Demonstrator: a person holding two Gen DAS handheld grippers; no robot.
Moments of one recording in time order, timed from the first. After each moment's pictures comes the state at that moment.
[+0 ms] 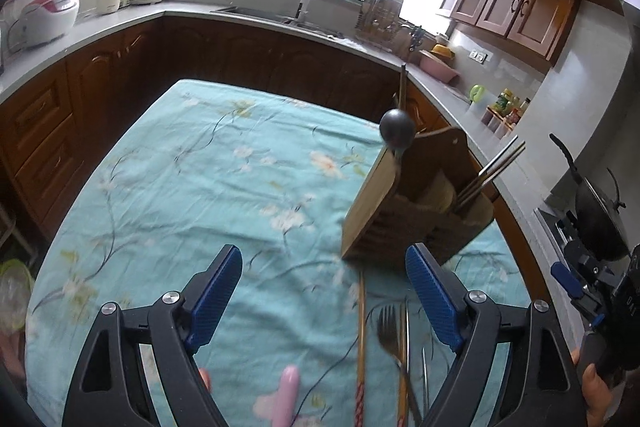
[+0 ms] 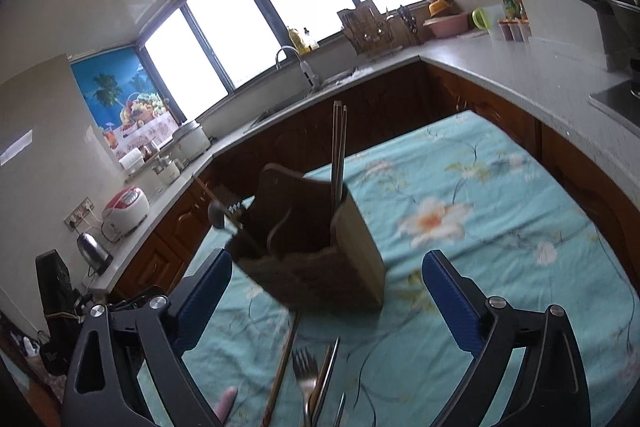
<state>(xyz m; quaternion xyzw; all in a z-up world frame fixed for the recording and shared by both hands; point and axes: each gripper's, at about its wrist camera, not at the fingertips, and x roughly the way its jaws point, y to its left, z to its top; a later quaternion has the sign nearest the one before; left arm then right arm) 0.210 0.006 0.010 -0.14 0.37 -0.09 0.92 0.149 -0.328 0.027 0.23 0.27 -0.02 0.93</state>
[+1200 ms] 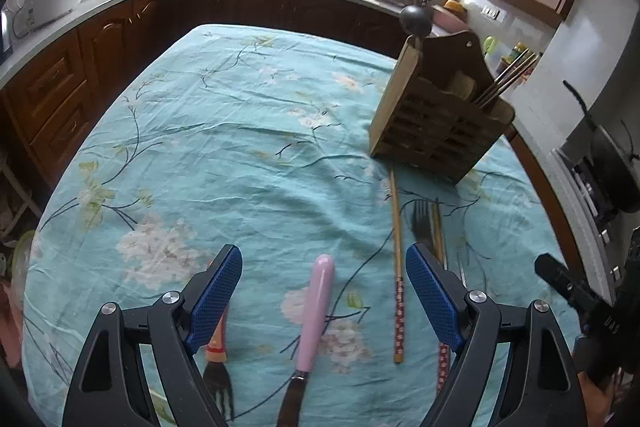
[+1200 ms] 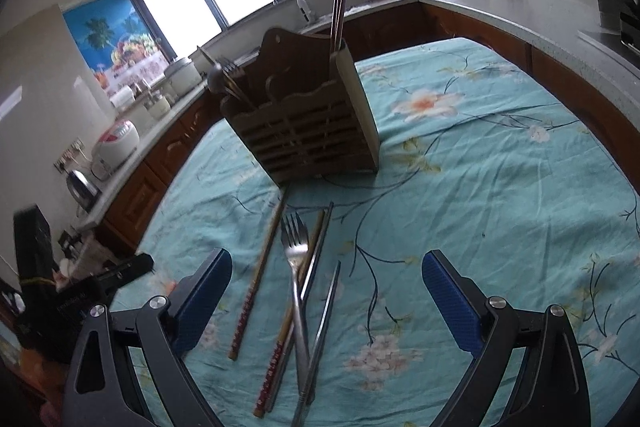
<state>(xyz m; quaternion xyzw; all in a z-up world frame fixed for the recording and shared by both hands) 0.160 0.005 -0.017 -0.11 0.43 -0.08 0.89 0.101 -0.275 -0.042 0.19 0.38 -0.02 0.90</state>
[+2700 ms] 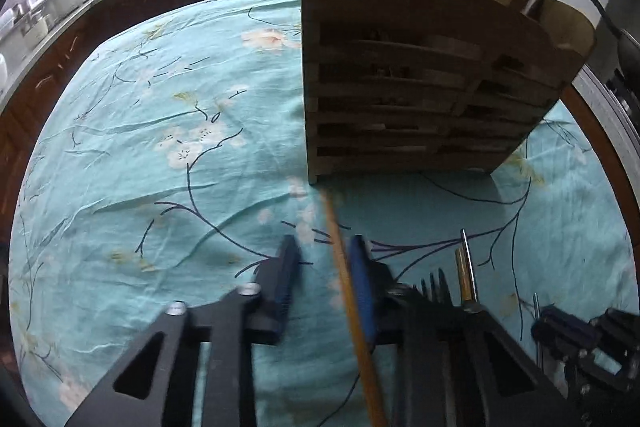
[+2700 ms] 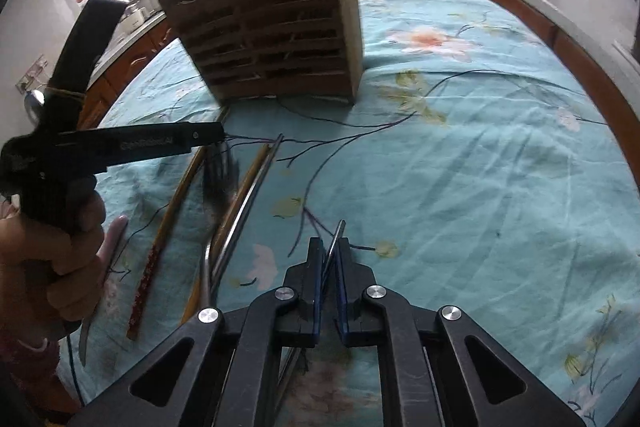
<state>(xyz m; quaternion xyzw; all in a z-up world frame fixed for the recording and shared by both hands) 0.325 -0.108 -0.103 0.04 0.51 -0.12 0.85 0.143 -0.280 -0.097 0.10 0.50 -0.02 0.86</state>
